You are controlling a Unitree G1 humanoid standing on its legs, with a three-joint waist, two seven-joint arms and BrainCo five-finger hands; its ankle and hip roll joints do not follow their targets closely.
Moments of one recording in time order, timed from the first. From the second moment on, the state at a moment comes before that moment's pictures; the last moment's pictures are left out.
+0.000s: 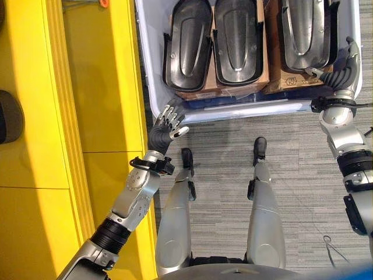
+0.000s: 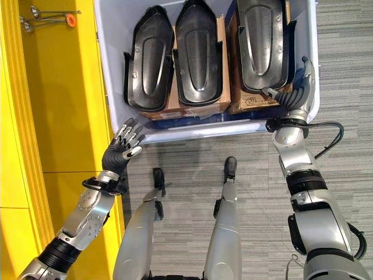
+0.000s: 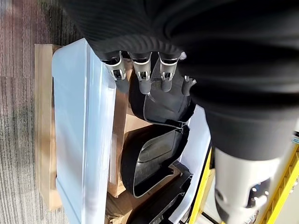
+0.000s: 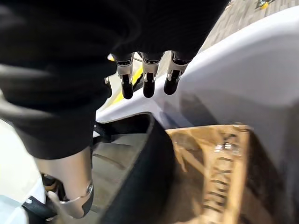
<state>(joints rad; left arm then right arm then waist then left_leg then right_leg) -0.18 0.46 -0.35 -0.05 -0.74 -0.25 0.09 -0.83 -0.68 0.18 0.65 0.07 -0.11 -0.55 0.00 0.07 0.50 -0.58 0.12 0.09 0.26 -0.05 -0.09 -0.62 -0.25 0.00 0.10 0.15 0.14</state>
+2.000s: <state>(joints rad) -0.18 0.54 -0.40 -0.06 -0.79 -0.26 0.08 -1.18 -0.72 0.47 1.07 0.38 -0.11 -0.36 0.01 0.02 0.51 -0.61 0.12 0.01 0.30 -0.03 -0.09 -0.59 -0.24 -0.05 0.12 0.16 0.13</state>
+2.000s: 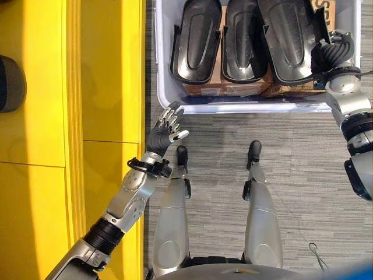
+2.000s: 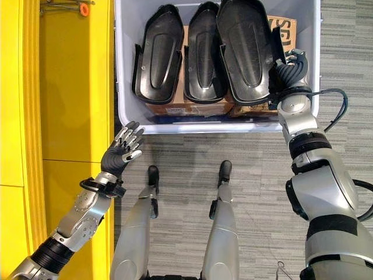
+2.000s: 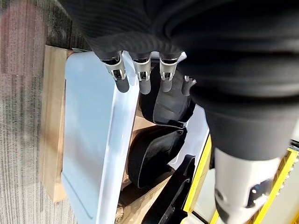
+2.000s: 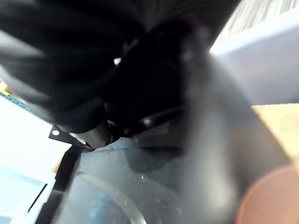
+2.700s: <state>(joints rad) -0.04 0.58 -0.32 -0.06 -0.81 -0.21 0.02 -0.75 -0.73 0.24 0.58 0.37 -0.14 -0.36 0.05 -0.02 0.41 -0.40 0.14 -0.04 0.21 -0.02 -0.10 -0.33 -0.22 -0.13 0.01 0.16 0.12</state>
